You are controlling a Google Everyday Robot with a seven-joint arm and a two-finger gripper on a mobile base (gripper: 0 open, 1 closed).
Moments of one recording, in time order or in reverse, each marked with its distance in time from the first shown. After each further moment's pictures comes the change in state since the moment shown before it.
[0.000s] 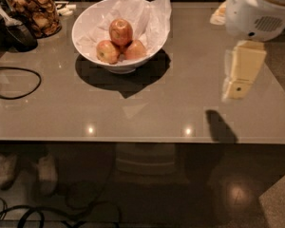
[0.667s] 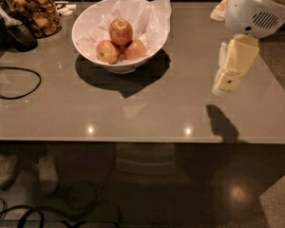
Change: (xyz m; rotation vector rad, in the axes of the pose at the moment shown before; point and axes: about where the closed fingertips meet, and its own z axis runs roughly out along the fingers) arm -0.009 -0.017 0.004 0.025 -0.096 0.062
